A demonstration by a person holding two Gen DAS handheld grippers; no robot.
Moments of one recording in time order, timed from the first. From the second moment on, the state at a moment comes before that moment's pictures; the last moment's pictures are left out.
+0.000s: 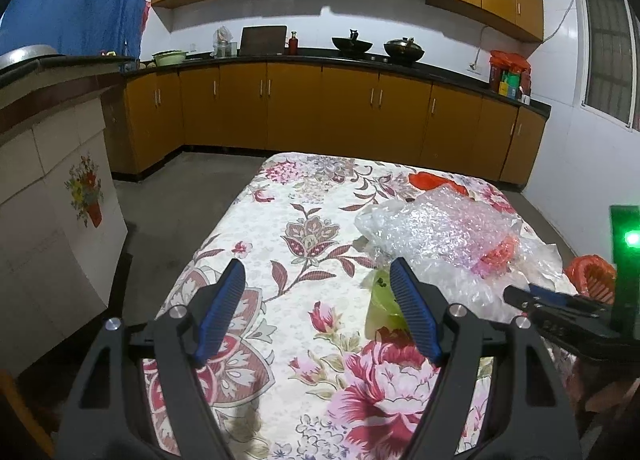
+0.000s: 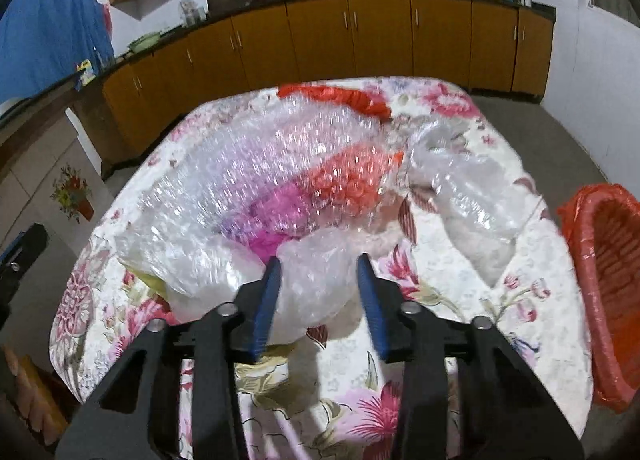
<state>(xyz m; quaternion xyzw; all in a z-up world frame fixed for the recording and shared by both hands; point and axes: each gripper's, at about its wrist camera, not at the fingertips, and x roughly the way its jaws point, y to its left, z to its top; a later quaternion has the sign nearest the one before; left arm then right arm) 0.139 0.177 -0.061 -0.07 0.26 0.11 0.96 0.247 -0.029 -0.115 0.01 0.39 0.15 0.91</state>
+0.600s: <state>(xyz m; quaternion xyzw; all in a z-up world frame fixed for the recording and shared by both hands) 0.168 0.146 -0.072 -0.06 0.29 0.06 0.95 0.212 -0.098 -0.100 -0.02 0.35 0.09 0.93</state>
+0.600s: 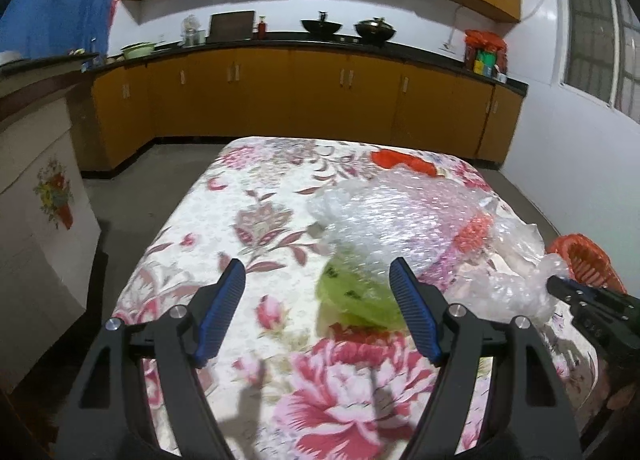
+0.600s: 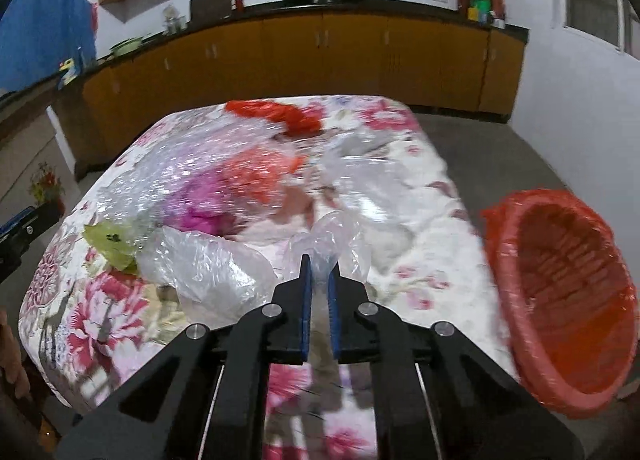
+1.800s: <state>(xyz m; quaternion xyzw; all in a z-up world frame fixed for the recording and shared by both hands) 0.221 0.081 -0.063 -0.03 0.32 -0.04 0.95 0.185 -0.161 -0.071 0.01 0.32 0.04 0.95</state>
